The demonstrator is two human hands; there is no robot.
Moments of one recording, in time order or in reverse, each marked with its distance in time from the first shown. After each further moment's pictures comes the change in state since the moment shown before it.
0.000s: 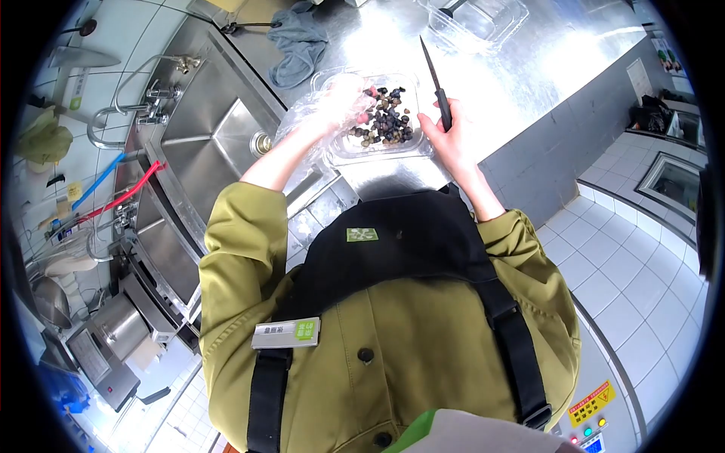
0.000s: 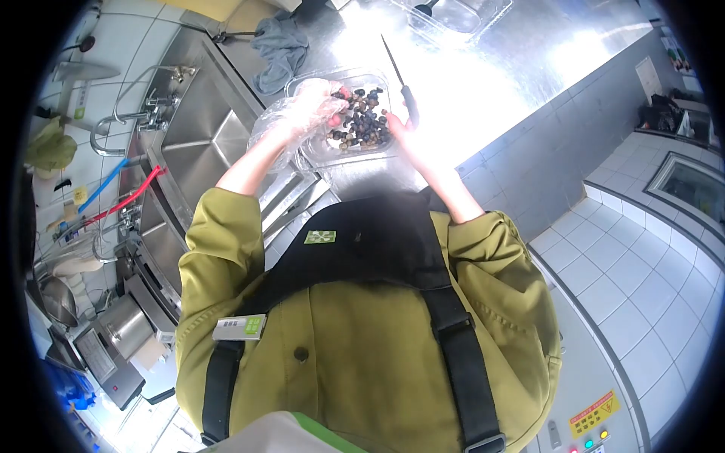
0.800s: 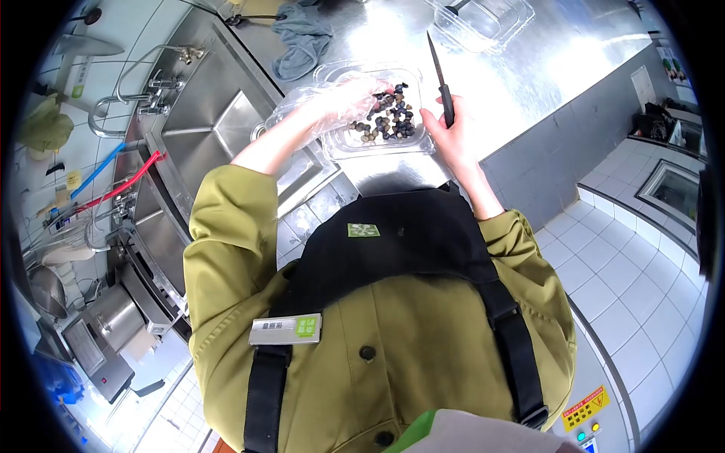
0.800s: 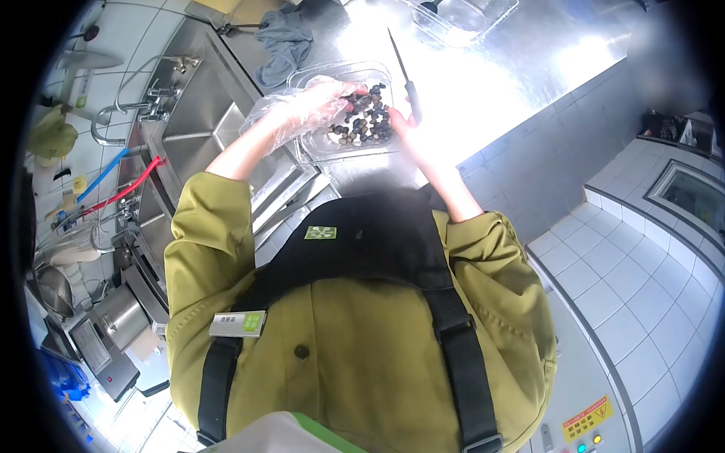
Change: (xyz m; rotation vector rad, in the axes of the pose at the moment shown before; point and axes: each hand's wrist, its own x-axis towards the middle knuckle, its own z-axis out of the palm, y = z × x) left_hand -0.009 0.026 0.012 -0.104 -0.090 -0.054; right_hand 0.000 0.008 0.004 -0.036 0.038 -0.045
